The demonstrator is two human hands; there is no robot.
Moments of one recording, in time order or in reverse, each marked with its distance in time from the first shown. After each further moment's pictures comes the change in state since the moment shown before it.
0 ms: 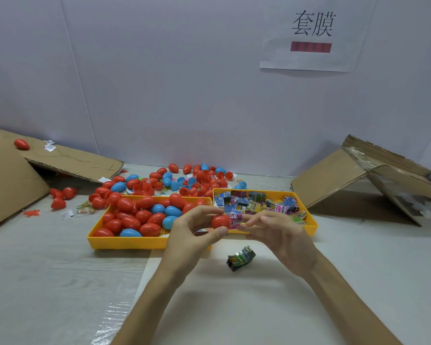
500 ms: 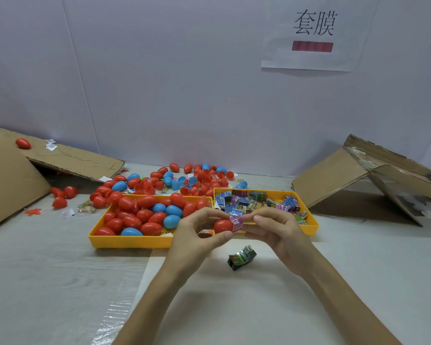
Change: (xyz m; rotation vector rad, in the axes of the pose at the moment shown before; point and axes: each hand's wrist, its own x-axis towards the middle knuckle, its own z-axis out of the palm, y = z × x) left_hand -0.001 -0.002 0.003 0.041 -0.043 -0.014; right_hand 0.006 0.009 -0.005 -0.036 0.082 -0.064
